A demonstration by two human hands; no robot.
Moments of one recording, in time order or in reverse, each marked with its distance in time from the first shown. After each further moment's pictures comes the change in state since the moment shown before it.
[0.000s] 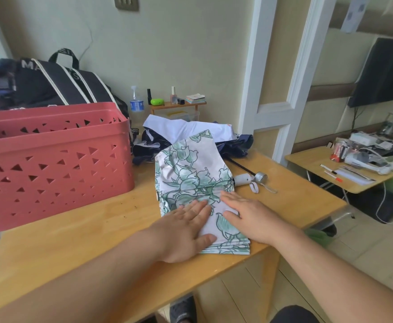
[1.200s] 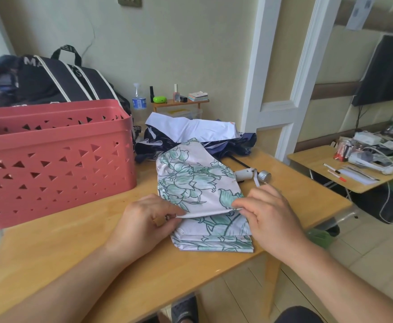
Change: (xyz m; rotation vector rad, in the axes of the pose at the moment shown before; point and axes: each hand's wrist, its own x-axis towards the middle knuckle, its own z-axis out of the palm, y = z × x) left_hand -0.038 -0.056 0.021 -0.383 0.965 0.224; right_hand -0.046 -0.021 -0.009 -0.036 0.641 -0.248
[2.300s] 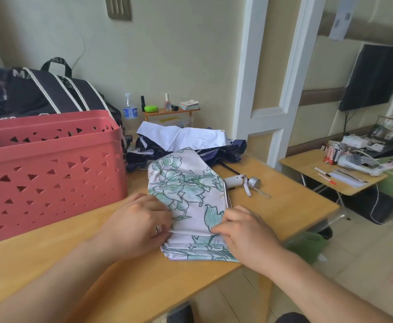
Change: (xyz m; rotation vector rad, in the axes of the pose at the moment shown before) left_hand 0.027 -0.009 -0.013 0.424 -0.330 0.182; right_hand -0.007 -0.007 0.020 -0.014 -0.264 -0.051
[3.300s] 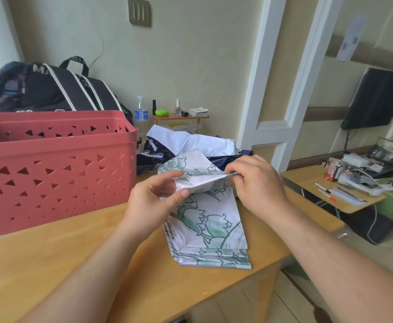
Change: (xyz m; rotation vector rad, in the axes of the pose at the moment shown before) left_hand 0.029 0.010 -0.007 -1.039 0.521 -0.610; right_hand 0.095 0.007 -0.061 -0.056 0.385 0.061
